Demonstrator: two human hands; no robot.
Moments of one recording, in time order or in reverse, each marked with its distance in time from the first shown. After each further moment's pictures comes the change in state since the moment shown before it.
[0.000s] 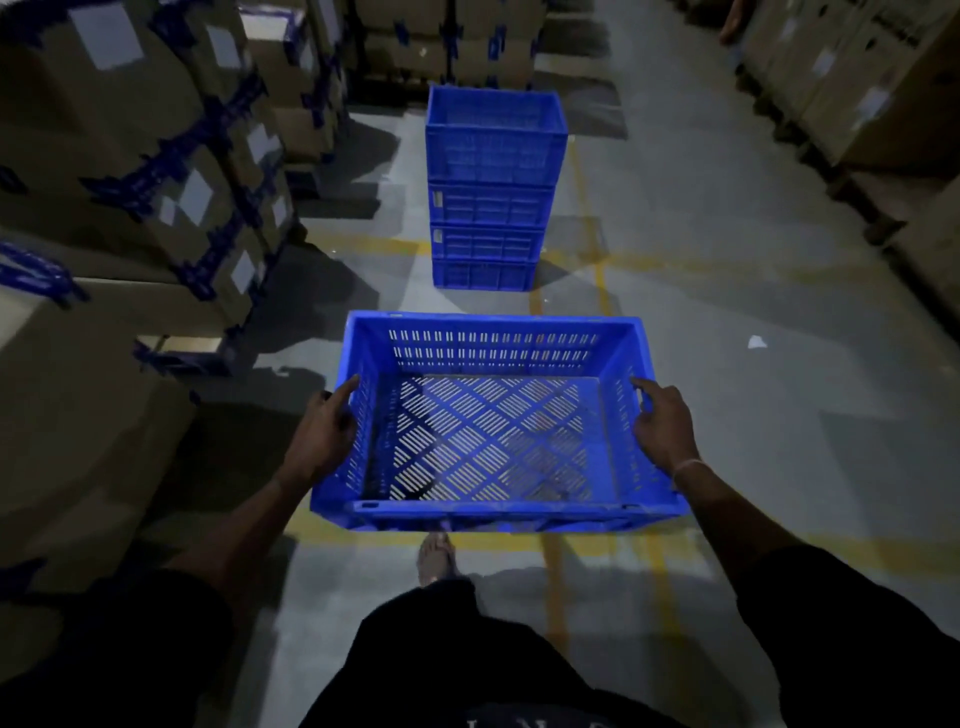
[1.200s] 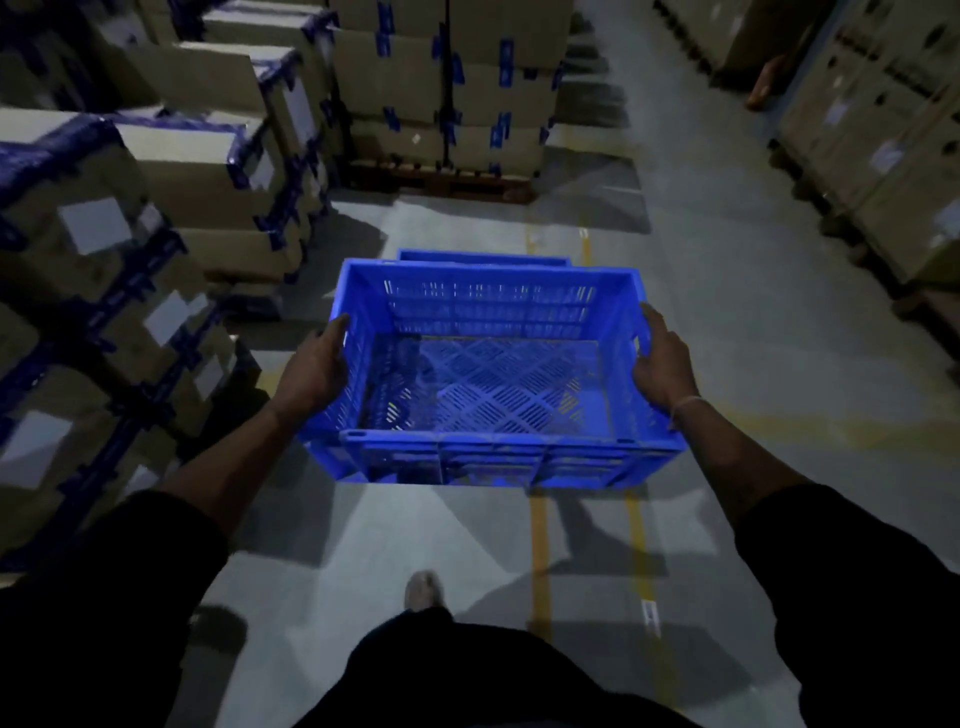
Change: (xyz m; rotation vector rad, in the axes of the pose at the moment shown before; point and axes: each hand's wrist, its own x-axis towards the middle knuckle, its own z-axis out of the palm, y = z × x) left_hand 0.902 0.100 -0.040 0.140 0.144 0.088; right_hand 0.900 -0.159 0.025 0.020 0.029 -0.130
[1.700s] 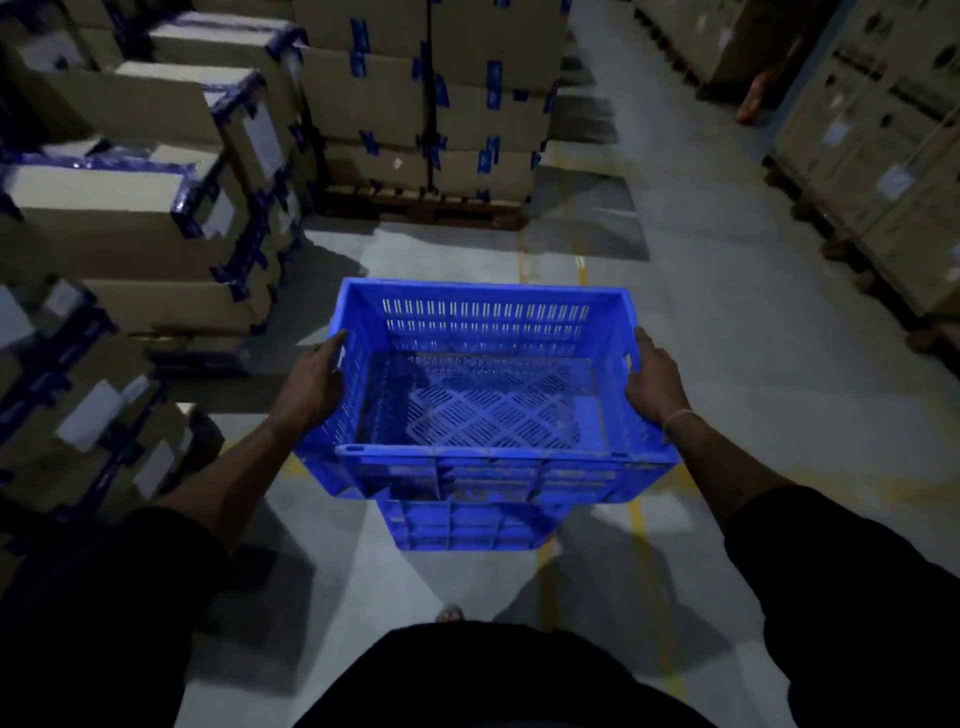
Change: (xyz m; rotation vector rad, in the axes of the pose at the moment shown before) left_hand 0.277 -0.050 0.054 -0.039 -0.041 0.054; right_hand 0.271 -0.017 0.093 -0.068 -0.084 0.087
